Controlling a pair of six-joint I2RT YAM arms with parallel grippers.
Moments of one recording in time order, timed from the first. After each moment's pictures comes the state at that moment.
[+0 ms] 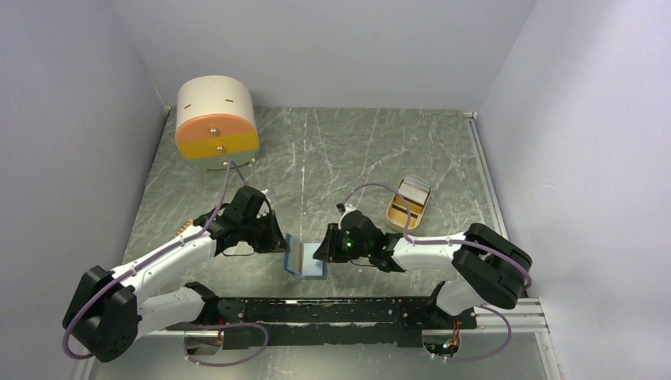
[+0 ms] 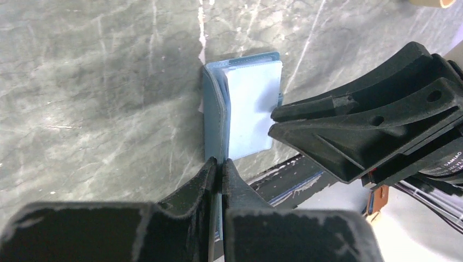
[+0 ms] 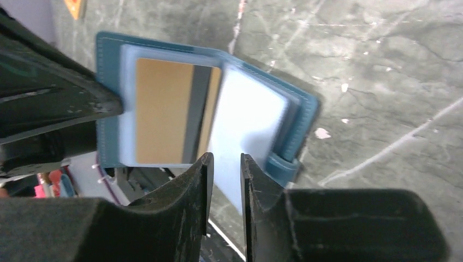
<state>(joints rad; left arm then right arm) -0.59 1.09 0.58 -0.43 0.30 -0.80 0.97 1.44 0.49 0.32 -0.15 0.92</state>
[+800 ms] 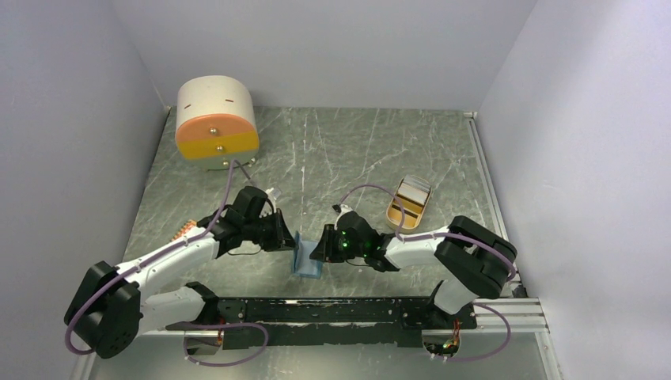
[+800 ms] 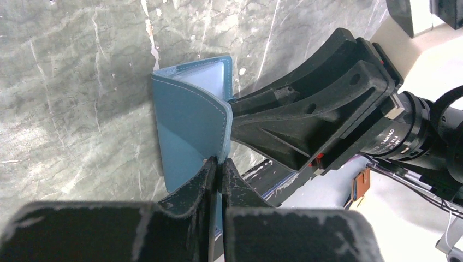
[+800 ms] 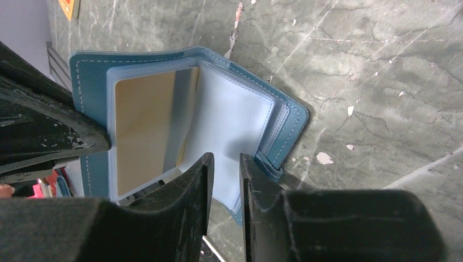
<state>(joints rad) -0.61 1.11 0.56 -0.29 0.37 -0.83 0.97 1.56 0.50 0.41 -0.14 0.90</state>
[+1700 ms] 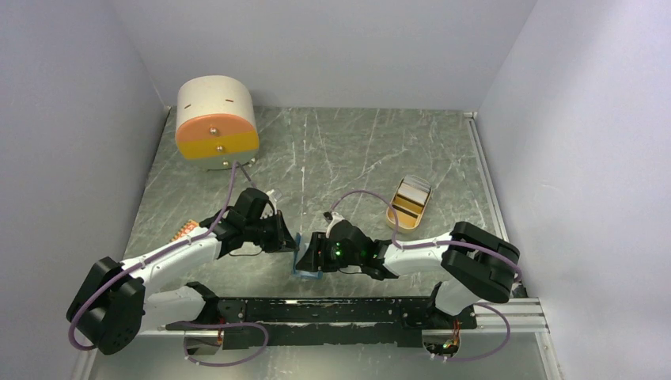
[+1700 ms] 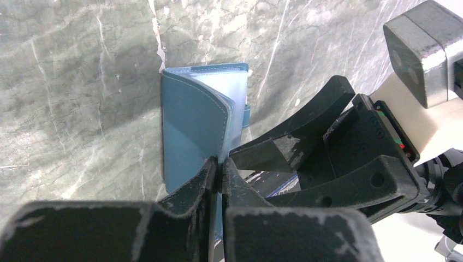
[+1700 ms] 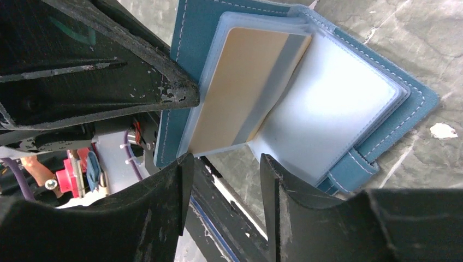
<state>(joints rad) -0.61 1.14 0.53 -0.25 0.37 -0.82 1.09 1.52 0.51 0.42 -0.13 1.00</state>
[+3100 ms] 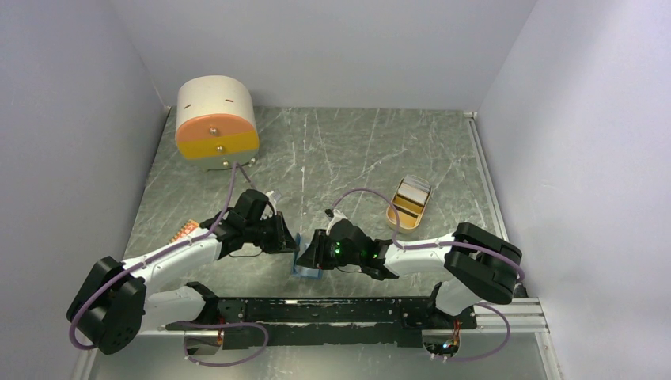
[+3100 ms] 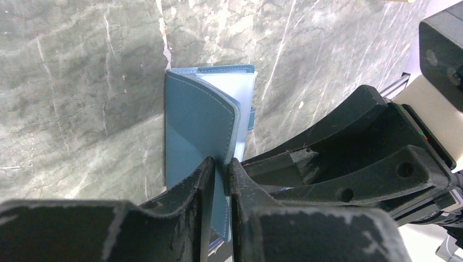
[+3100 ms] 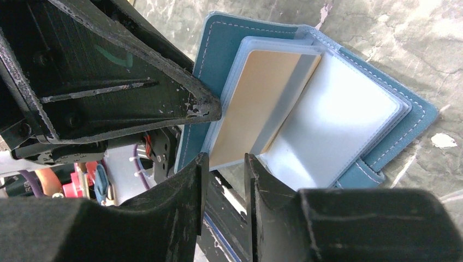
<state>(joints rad) -0.61 1.15 0.52 -0.23 0.36 -0.83 1.10 1.50 0.52 0.43 -0.08 1.03</state>
